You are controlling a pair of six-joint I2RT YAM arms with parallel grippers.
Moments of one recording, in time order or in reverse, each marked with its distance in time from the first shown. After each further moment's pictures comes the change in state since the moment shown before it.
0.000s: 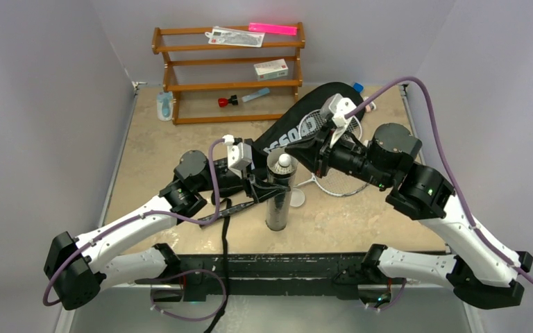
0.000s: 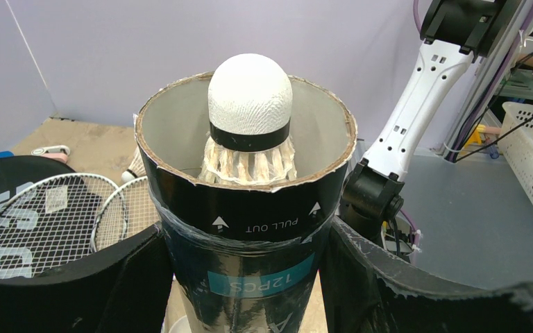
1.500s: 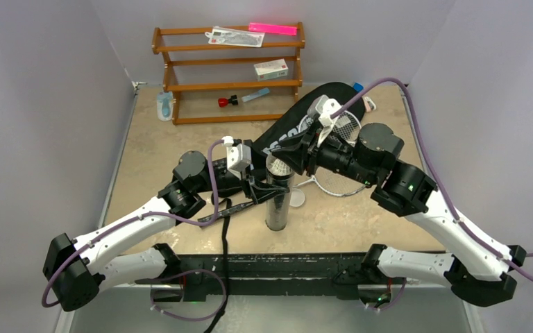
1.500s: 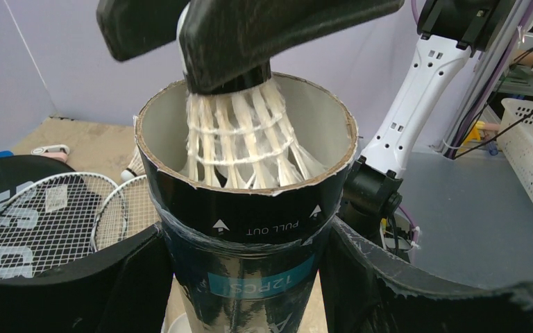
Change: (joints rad) left arm 0.001 -0.014 -0.002 -0.016 0.000 0.002; right arm 0.000 0.024 -0.075 0.119 -0.022 0.017
